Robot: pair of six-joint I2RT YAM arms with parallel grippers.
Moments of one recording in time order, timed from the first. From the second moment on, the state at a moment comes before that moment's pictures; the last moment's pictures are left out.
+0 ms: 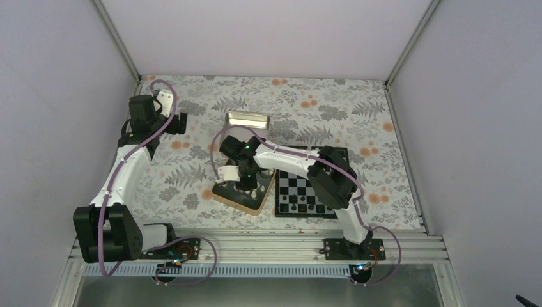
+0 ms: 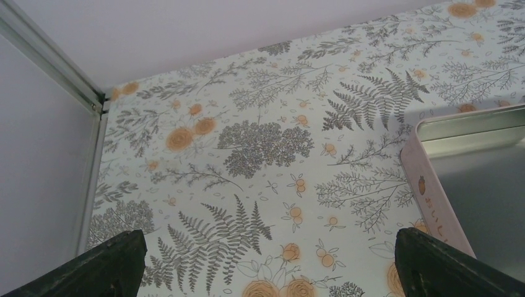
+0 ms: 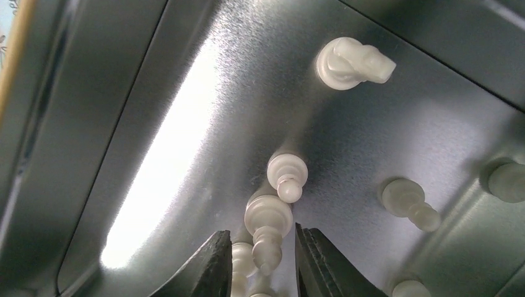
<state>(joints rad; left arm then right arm) 0.06 1.25 0.95 -0.26 0.12 0.23 1.01 2.09 1.61 -0.91 -0.16 -0.68</state>
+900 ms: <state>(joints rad) 0.06 1.25 0.95 -0.26 0.13 0.23 0.83 1.83 1.60 -0.91 -0.15 -0.66</state>
